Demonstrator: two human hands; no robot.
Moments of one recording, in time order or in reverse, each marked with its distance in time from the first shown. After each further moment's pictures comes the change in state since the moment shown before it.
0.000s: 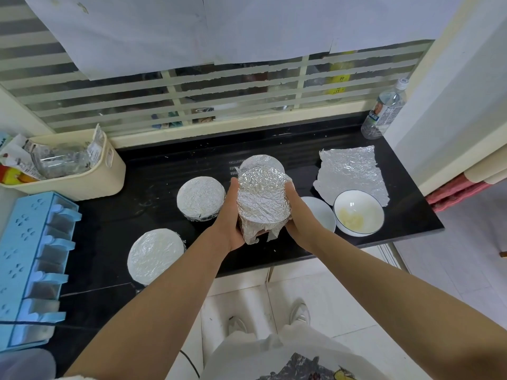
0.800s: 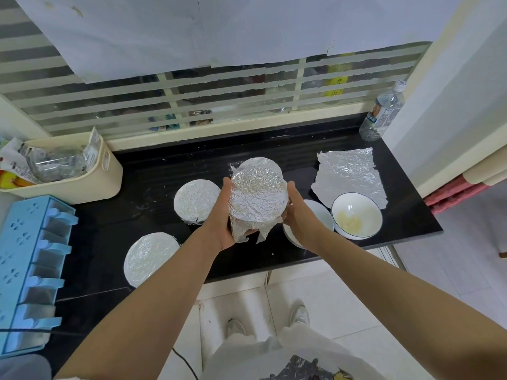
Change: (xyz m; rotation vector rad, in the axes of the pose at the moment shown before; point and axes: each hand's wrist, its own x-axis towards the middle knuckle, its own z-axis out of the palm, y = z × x) left_hand 0.002 0.013 -0.005 0.088 0.024 0.061; right_hand -0.002 -0.010 -0.009 -0.043 -0.010 0.016
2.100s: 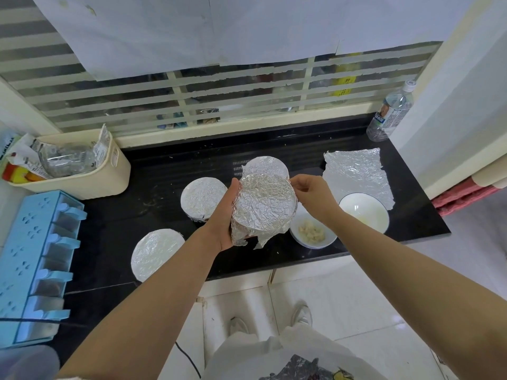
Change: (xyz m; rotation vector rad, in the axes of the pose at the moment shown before) left_hand -0.024 0.006 -0.001 0.130 0.000 0.032; right_hand 0.018 -0.026 -0.026 -0.596 0.168 -0.388
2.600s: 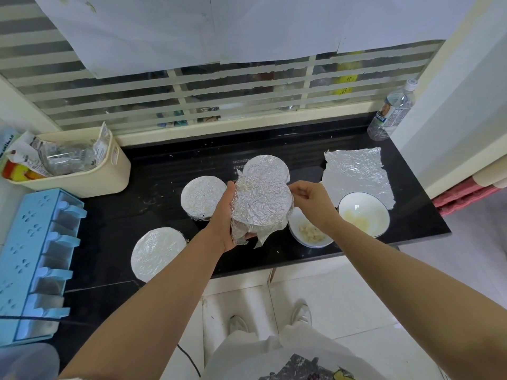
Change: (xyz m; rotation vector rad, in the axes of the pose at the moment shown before) left_hand -0.001 -0.005 0.005 -0.102 0.087 -0.036; right_hand -0.013 0.008 0.006 0.092 -0.006 -0.027
